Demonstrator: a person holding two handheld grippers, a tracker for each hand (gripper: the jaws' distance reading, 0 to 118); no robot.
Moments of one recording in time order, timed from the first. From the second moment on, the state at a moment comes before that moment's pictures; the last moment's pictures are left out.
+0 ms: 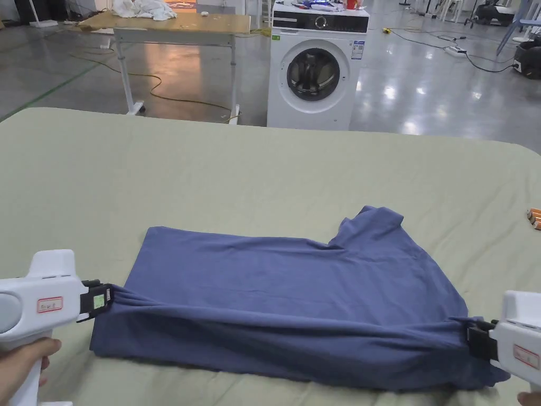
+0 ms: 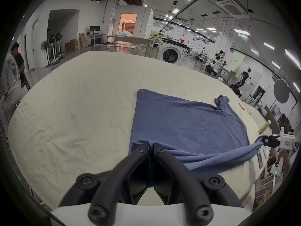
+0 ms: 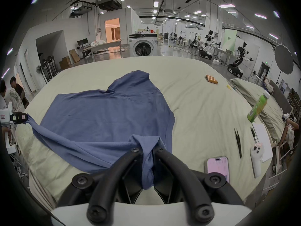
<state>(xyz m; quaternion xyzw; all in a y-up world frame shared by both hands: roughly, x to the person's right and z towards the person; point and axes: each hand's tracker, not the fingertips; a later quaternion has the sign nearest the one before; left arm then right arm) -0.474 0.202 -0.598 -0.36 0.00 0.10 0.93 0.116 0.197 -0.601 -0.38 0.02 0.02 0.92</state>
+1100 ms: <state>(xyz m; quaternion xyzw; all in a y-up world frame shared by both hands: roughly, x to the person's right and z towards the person) -0.421 0.211 -0.582 -0.23 0.01 0.03 0.97 0.052 0.196 -0.600 -0.19 -0.01 0.04 0.98</state>
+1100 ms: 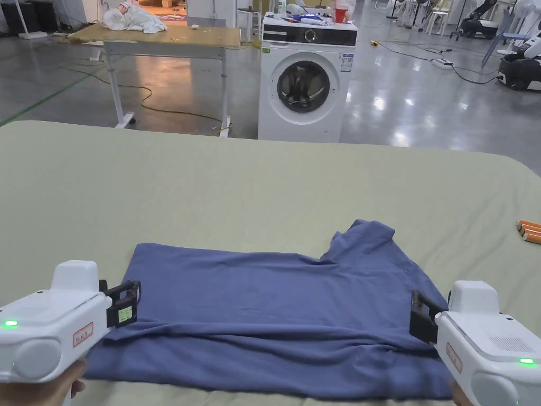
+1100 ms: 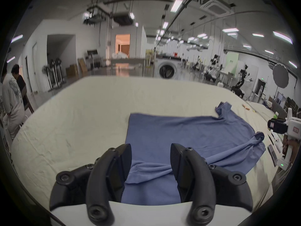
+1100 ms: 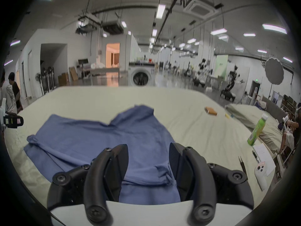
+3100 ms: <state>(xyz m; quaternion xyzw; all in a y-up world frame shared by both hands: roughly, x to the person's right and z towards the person) -0.447 0.160 -0.577 -0.46 0.02 0.02 0.89 0.141 0.107 -0.624 -0.46 0.01 0.03 0.89</state>
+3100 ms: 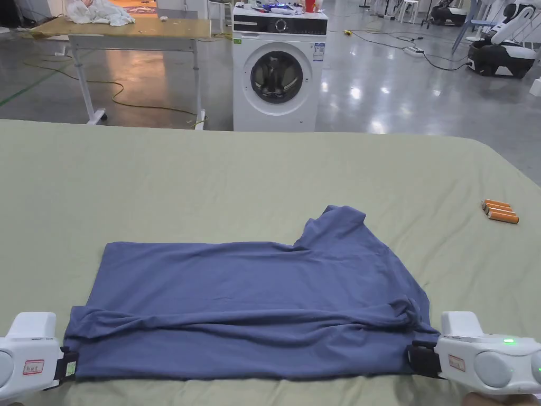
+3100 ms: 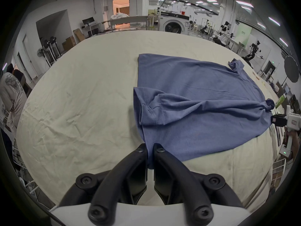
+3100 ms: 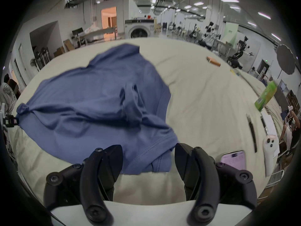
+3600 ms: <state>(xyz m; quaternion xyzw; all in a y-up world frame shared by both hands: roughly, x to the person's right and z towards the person) -0.460 0.189 -0.569 -0.41 0.01 0.05 0.91 0.125 0.155 -0.601 -0.43 0.03 0.05 0.90</state>
